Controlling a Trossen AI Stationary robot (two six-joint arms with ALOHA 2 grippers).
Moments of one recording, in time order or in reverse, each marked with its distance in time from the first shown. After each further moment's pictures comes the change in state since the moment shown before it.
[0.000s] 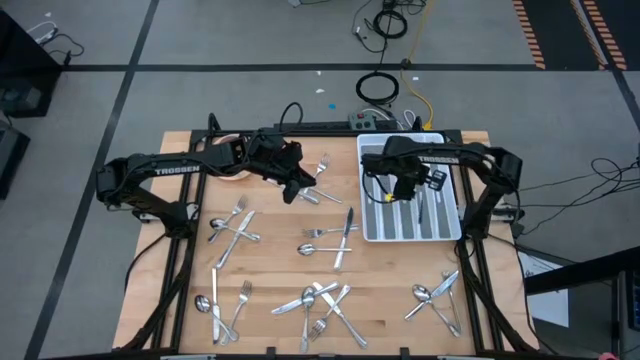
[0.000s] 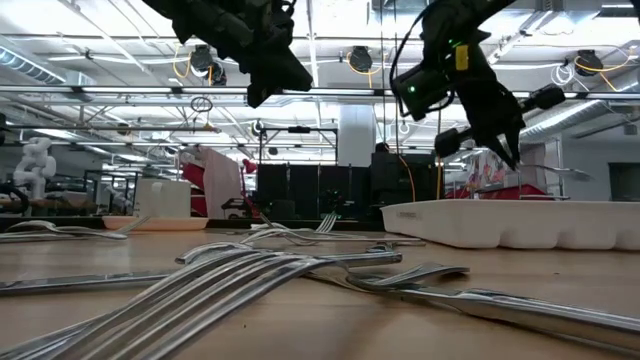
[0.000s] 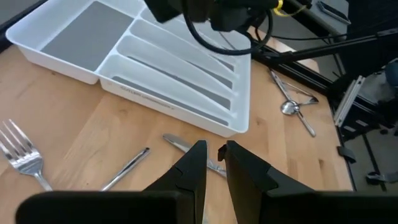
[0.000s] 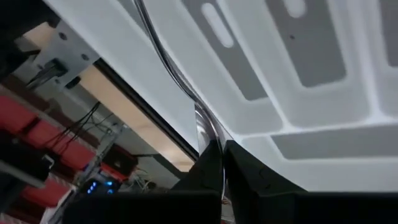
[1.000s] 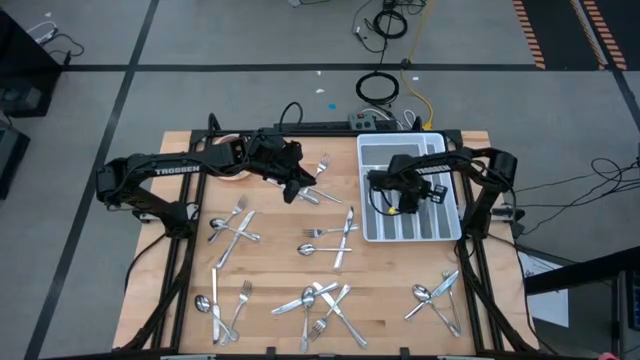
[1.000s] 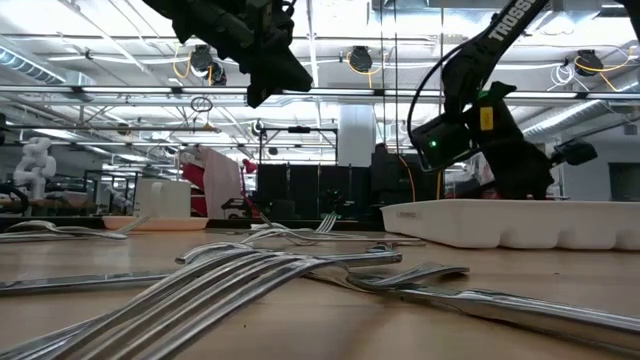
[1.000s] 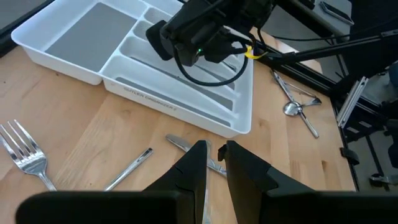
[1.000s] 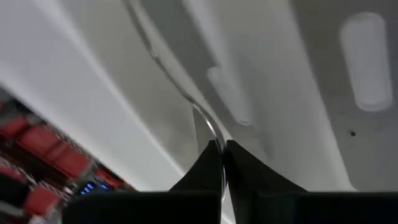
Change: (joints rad) left arm 0.001 0.000 0.000 0.000 -0.009 0.001; right arm -0.012 0.034 -0.317 0.357 -0.024 -0.012
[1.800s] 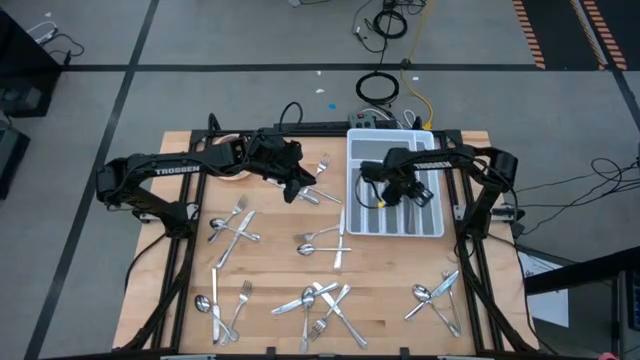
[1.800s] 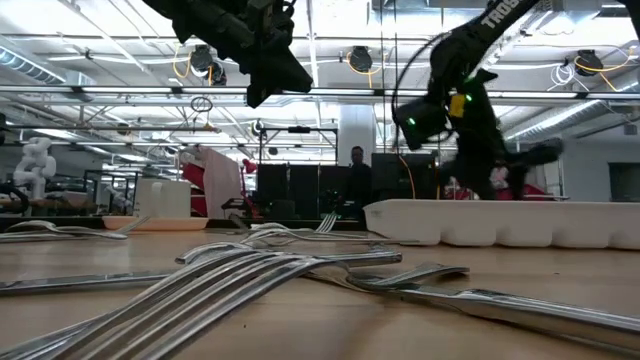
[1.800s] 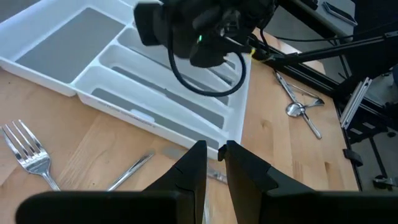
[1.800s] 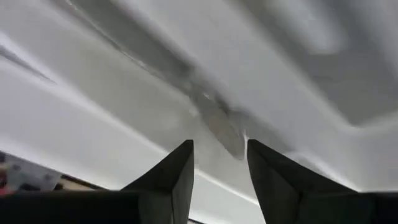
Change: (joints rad) left arm 0.000 0.000 0.000 0.002 -0.013 0.000; right arm 0.000 -0.010 0.145 0.015 -0.054 0.326
